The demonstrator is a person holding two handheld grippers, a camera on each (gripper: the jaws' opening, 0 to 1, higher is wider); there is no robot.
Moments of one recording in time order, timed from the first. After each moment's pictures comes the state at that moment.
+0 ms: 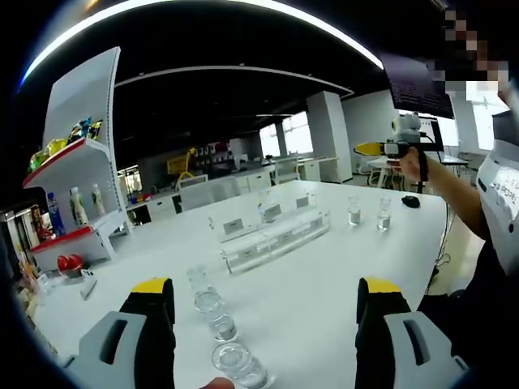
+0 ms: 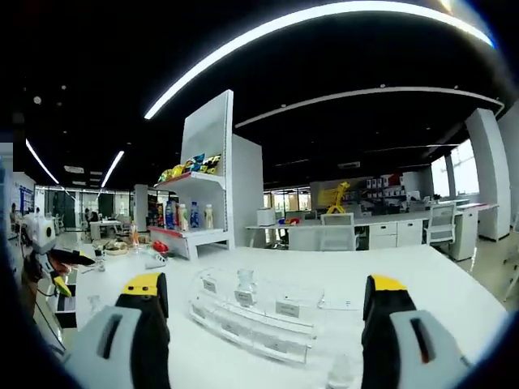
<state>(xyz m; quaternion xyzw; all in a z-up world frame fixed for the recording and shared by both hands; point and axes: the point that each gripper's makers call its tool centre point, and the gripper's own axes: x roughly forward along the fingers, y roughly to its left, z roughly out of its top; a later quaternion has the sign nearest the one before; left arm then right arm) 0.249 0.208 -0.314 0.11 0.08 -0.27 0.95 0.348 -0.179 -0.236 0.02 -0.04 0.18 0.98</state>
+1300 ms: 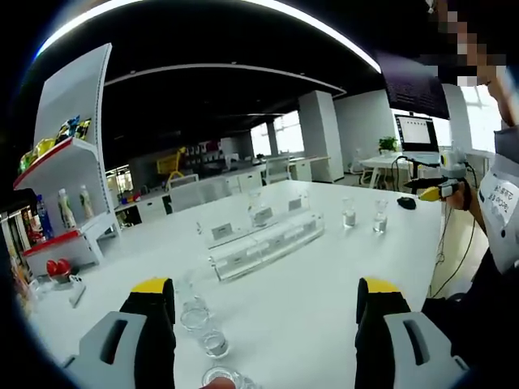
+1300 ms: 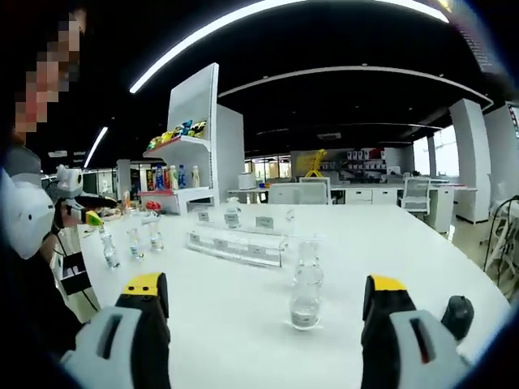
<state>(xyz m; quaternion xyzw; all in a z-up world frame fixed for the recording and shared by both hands) 0.270 0.184 -0.314 0.10 0.09 -0.29 0.95 0.228 -0.237 -0.353 0.01 0.07 0.13 0.99</state>
